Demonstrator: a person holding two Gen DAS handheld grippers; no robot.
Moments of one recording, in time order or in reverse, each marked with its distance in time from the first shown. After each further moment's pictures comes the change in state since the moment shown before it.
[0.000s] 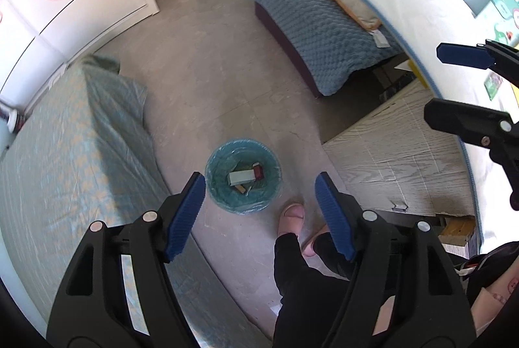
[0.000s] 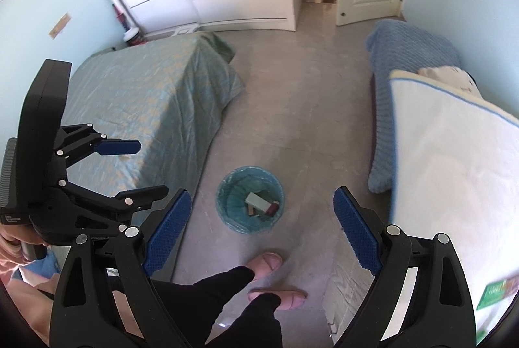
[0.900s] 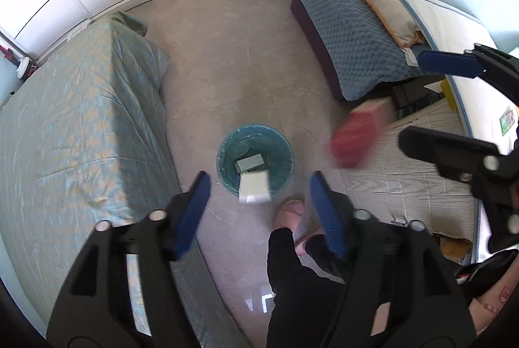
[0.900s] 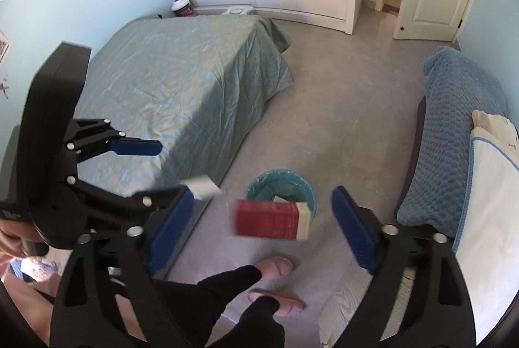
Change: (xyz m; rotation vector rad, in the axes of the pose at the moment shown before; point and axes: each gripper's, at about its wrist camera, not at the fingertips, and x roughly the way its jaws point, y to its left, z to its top) left arm 0.003 0.061 -0.029 -0.212 0.034 0.017; right arm 0.042 0.065 0.035 -0.211 0.053 0.146
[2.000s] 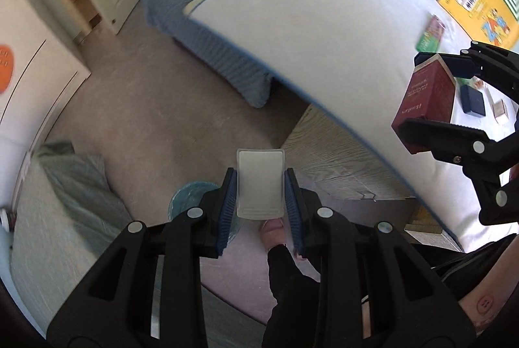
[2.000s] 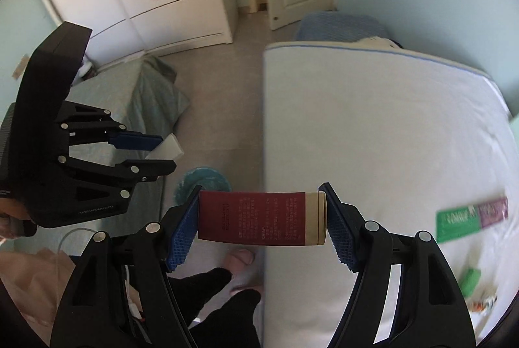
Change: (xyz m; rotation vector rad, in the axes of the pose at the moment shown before) left arm -0.009 -0.195 0.044 0.532 -0.041 -0.136; right arm -0.114 -0.097 -0.133 0.367 -0.127 -0.296
